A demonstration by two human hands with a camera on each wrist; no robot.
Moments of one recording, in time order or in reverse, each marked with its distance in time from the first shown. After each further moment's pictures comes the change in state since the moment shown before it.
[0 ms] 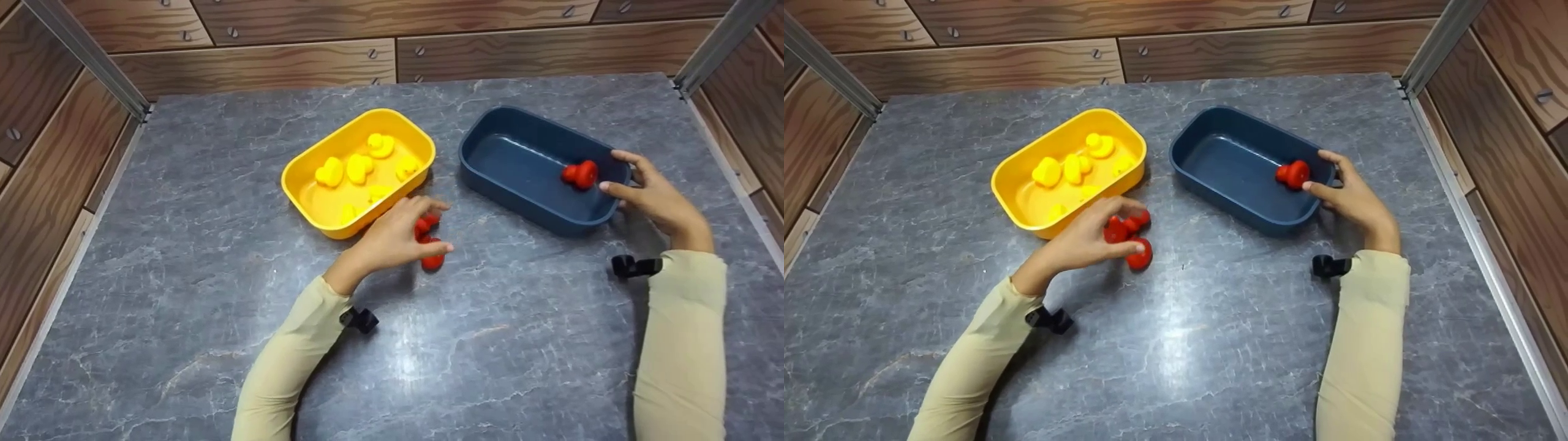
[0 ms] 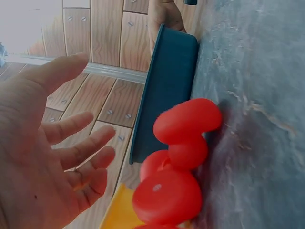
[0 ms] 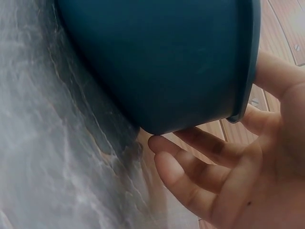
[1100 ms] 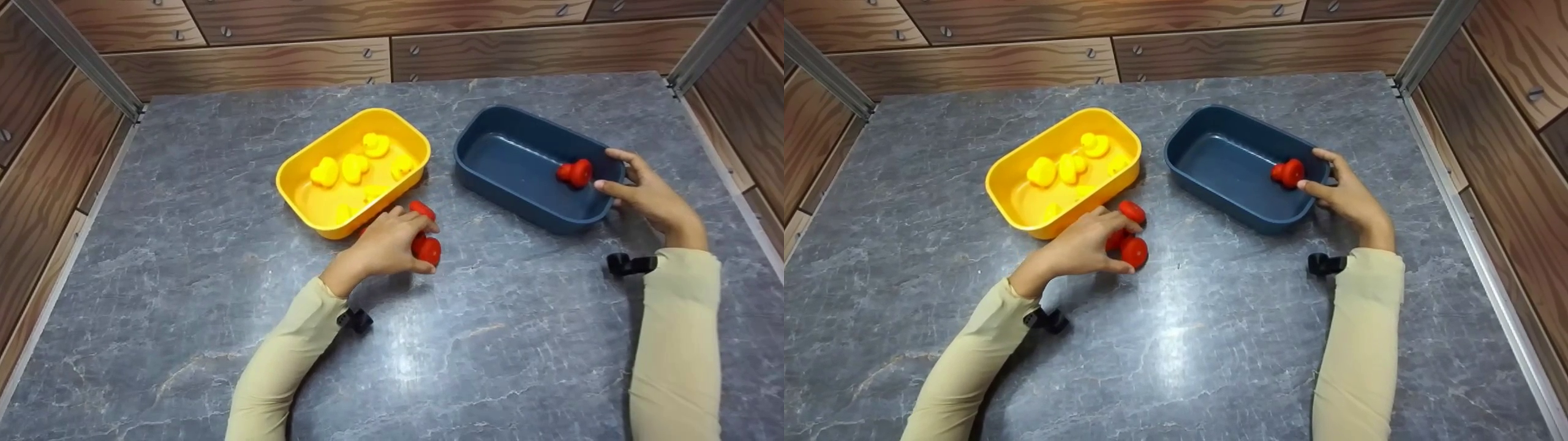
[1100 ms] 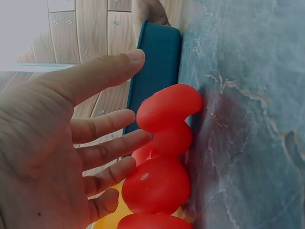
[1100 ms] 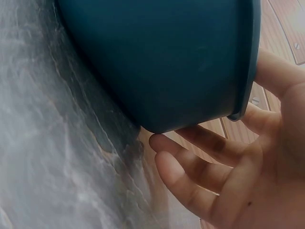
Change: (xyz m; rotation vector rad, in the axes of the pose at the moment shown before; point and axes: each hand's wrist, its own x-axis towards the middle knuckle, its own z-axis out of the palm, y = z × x) left_hand -0.002 -0.006 0.011 0.299 -0.143 -0.039; right_hand -0.001 0.001 0.000 -0.009 0.003 0.005
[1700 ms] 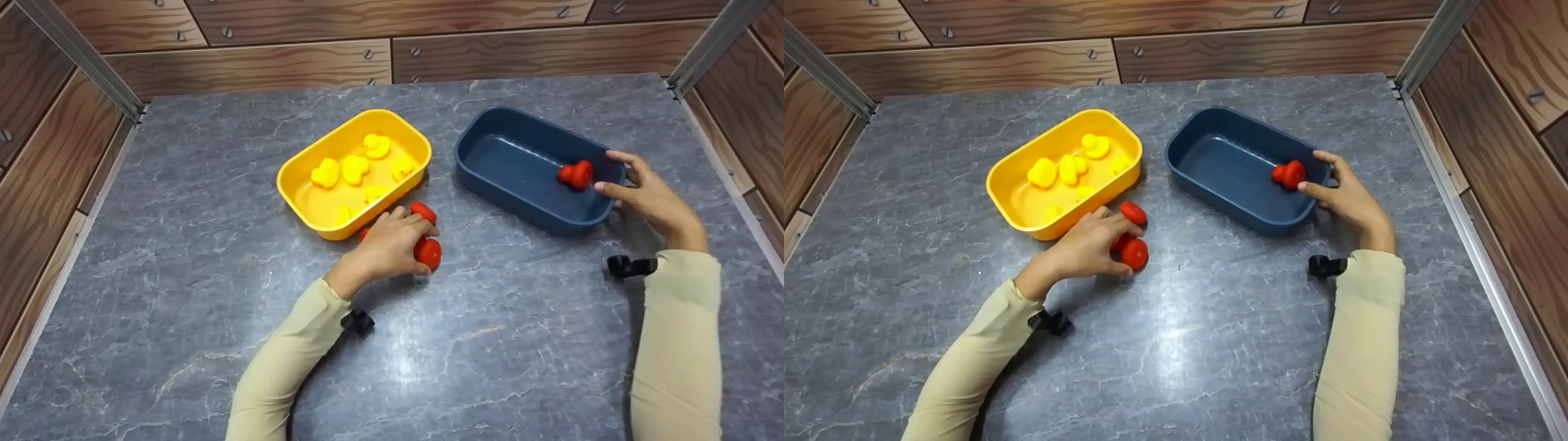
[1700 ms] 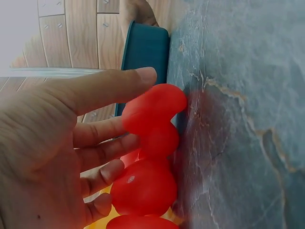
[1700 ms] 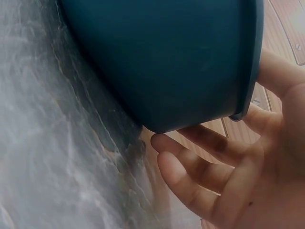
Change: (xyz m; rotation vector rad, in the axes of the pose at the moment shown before) left_hand 0.005 0.000 0.005 0.034 -0.036 -0.022; right_hand 0.000 -0.001 0.000 0.004 0.015 0.002
